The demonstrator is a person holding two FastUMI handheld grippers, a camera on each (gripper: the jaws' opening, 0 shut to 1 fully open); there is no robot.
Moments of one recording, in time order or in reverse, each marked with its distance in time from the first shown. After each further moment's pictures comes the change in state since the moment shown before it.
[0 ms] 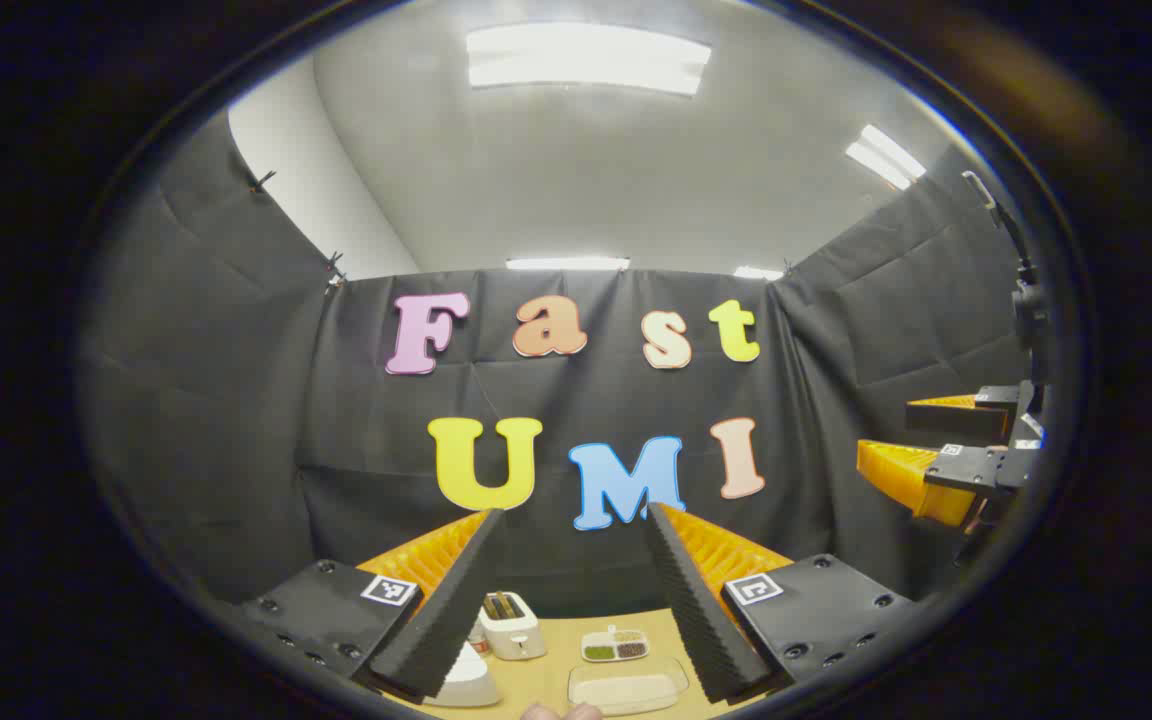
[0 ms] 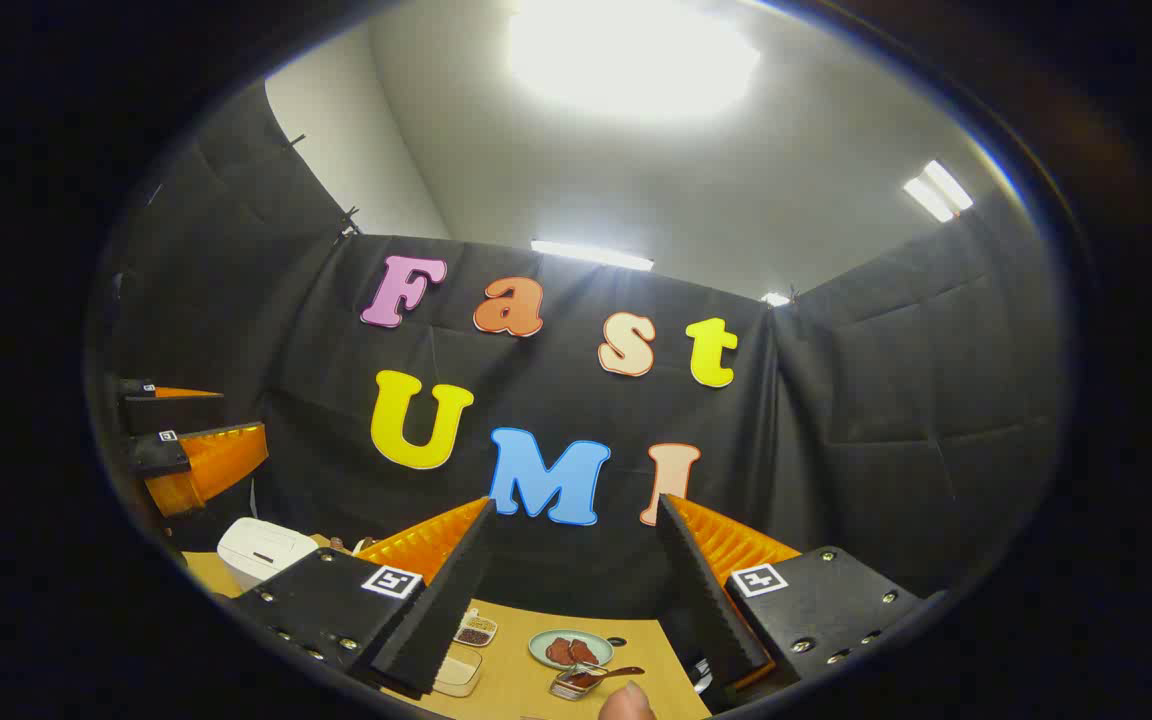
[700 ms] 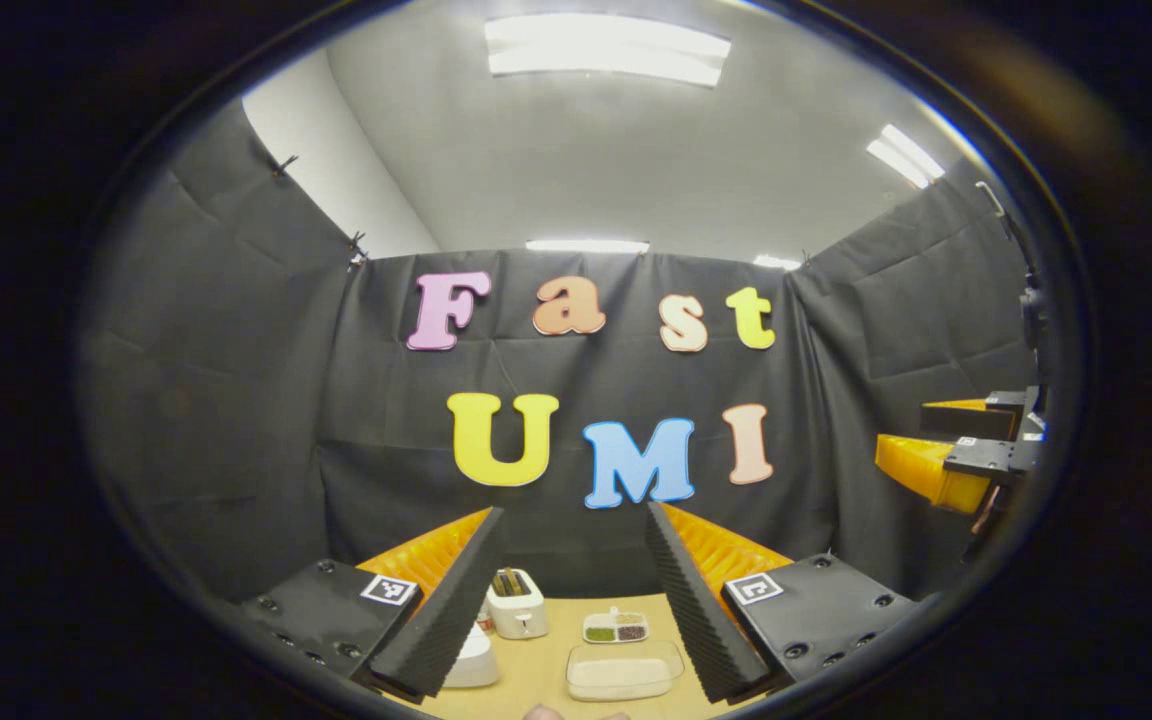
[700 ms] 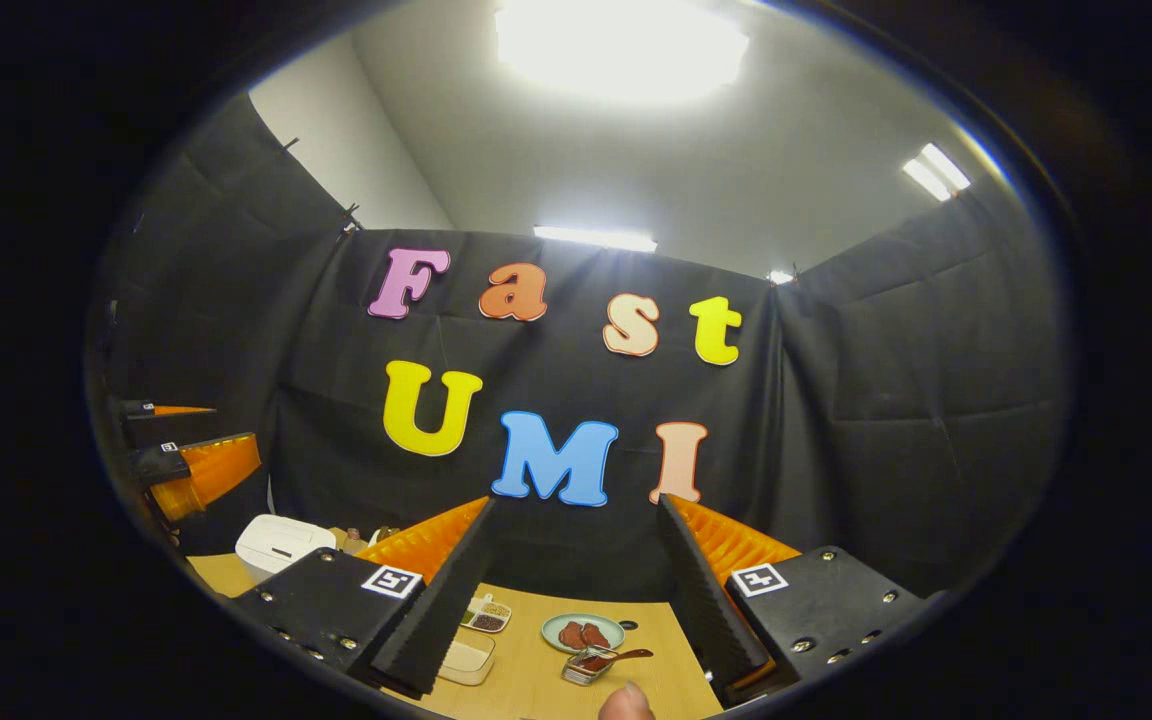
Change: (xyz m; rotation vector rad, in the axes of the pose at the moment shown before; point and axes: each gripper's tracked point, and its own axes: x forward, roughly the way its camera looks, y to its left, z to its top) left arm -0.029 0.014 -0.007 -0.033 0.048 0.053; right arm -0.012 -0.002 0.000 0.031 0.052 0.035
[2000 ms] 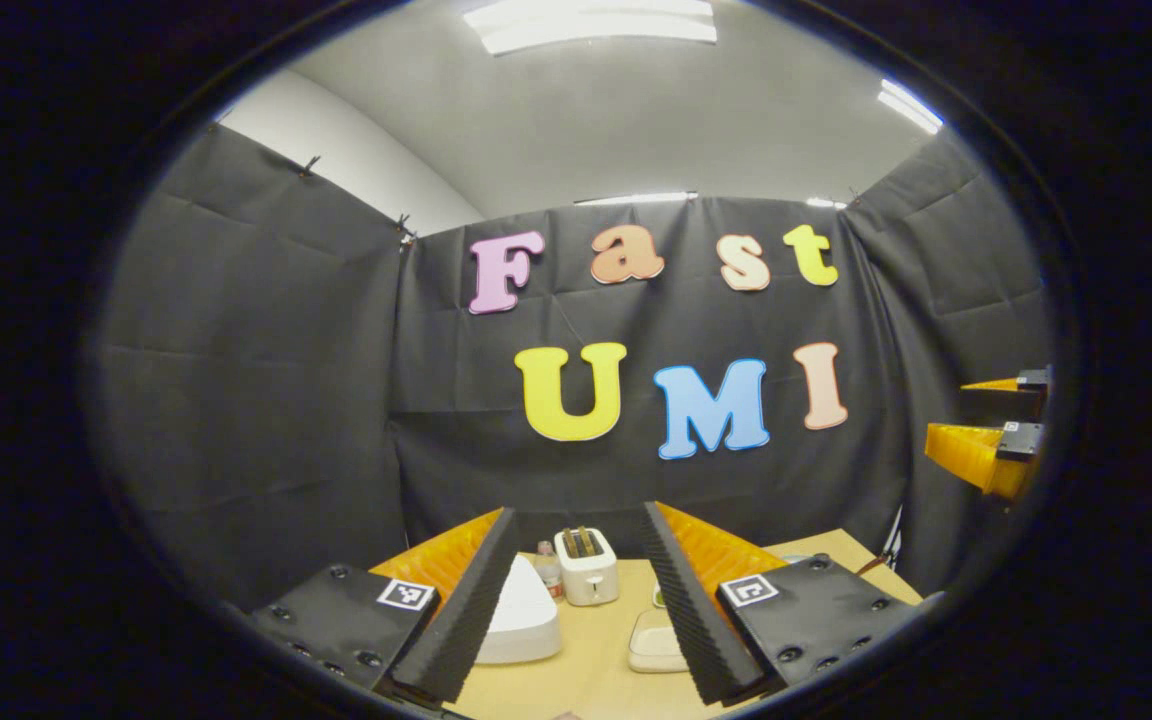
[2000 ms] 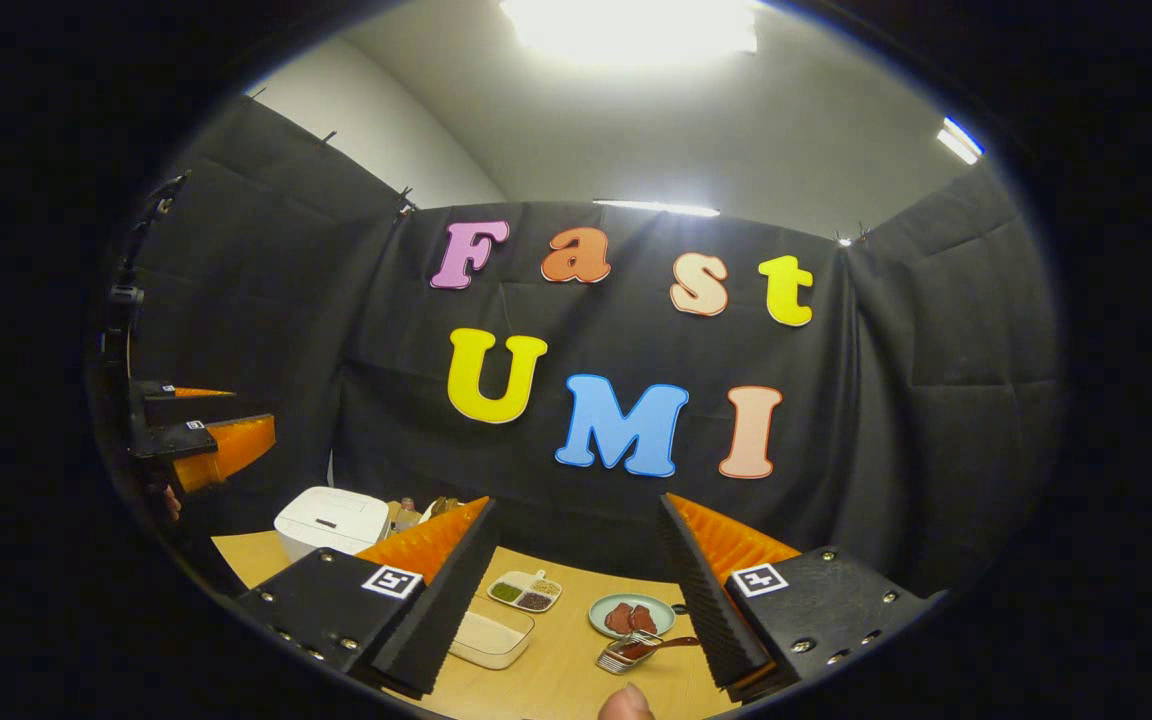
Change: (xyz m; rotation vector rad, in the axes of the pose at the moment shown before) left arm 0.003 0.043 -0.068 0.084 0.163 0.210; right arm 0.023 0.021 -0.062 -0.005 0.096 0.203
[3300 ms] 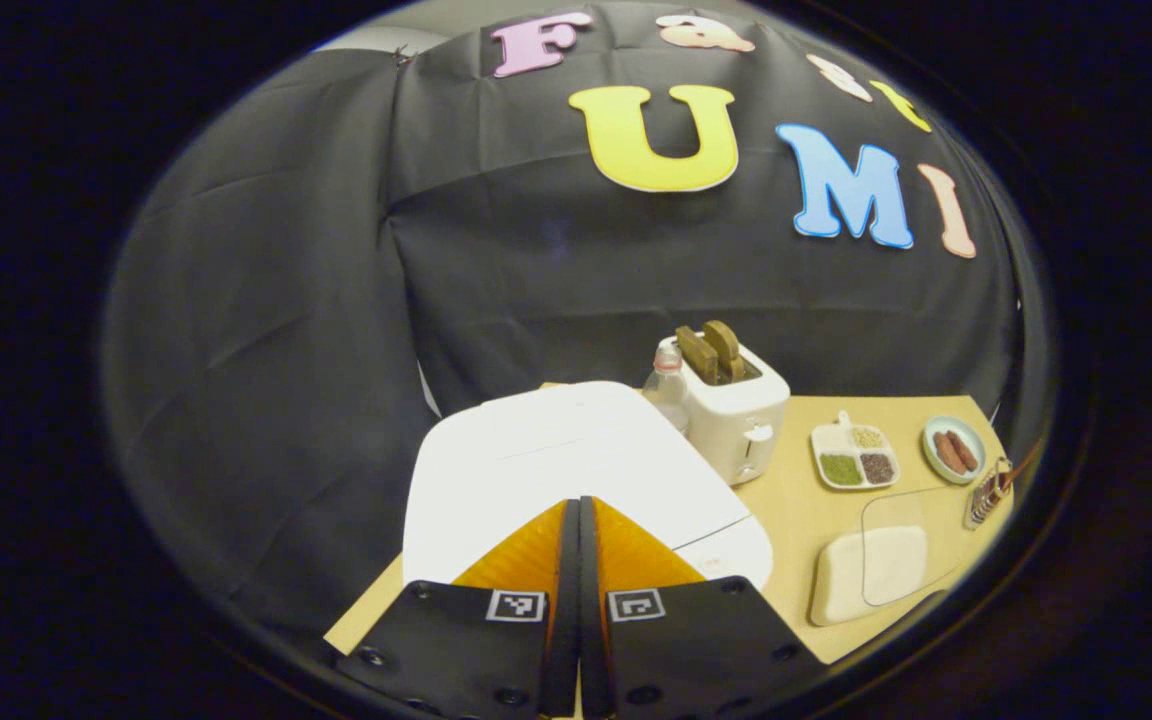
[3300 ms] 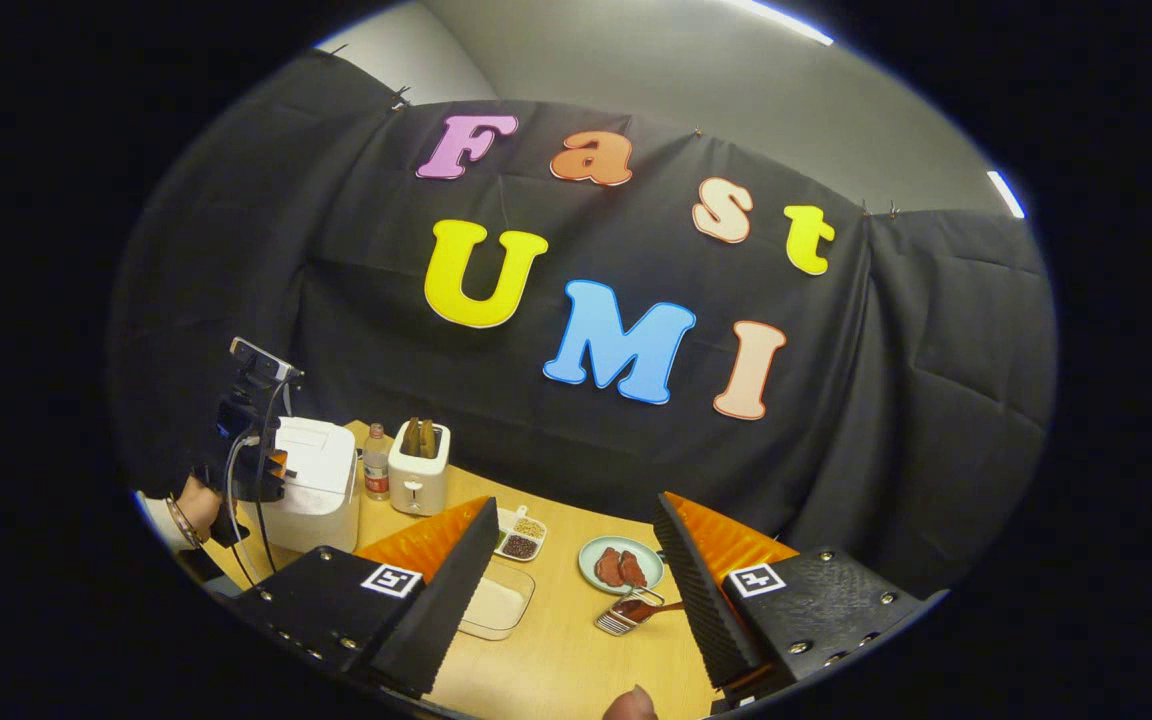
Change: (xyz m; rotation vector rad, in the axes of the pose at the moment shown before) left arm 0.261 0.157 -0.358 0.055 0.581 0.114; right arm 0.073 0.072 -0.041 -0.101 0.305 -0.120
